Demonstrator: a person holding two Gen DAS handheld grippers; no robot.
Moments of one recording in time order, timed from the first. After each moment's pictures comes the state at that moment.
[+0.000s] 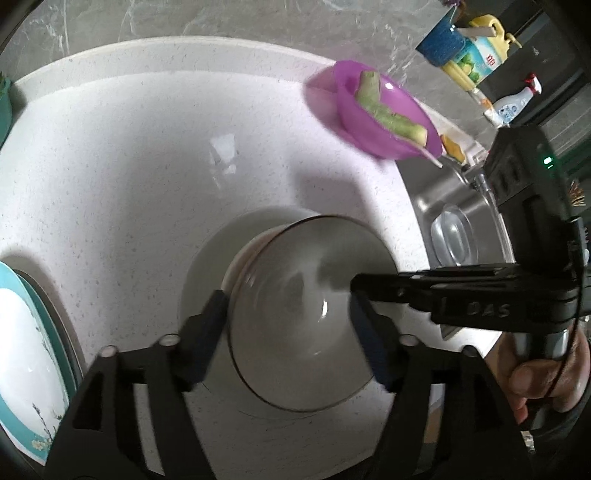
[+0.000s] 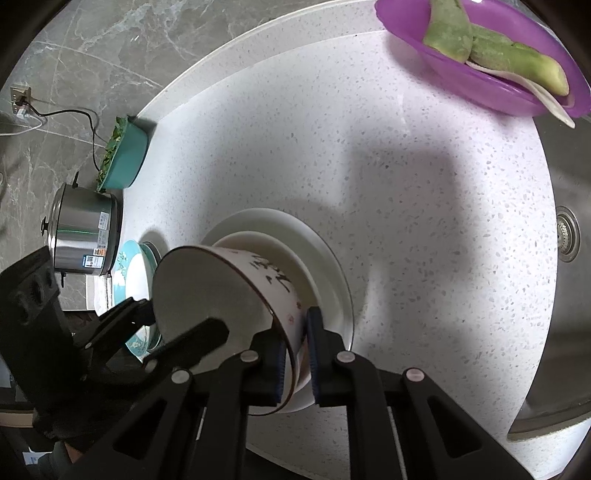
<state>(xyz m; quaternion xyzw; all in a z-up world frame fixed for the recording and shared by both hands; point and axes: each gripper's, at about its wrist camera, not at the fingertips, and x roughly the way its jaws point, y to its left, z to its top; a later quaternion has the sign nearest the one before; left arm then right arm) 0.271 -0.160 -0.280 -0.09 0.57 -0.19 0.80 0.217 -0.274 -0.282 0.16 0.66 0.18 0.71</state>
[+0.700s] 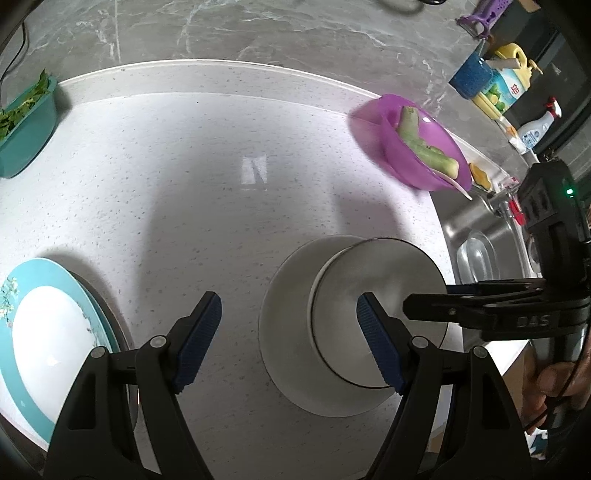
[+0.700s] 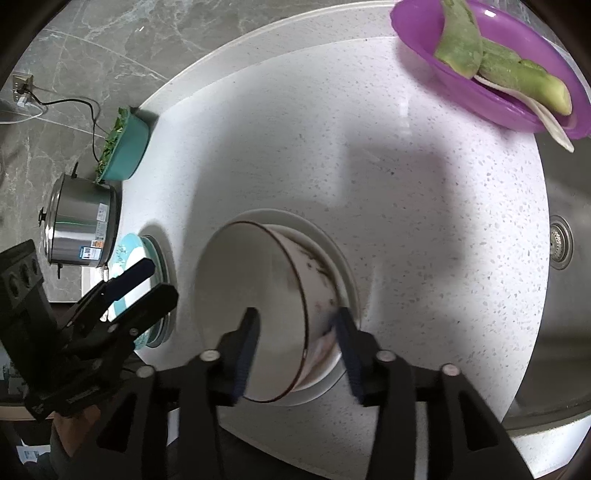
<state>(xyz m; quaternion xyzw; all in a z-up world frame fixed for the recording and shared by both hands) 0.269 -0.116 -0.268 -0.10 0.55 -0.13 0.82 0.223 -0.263 -0.265 0.13 0.66 0.18 0.71</state>
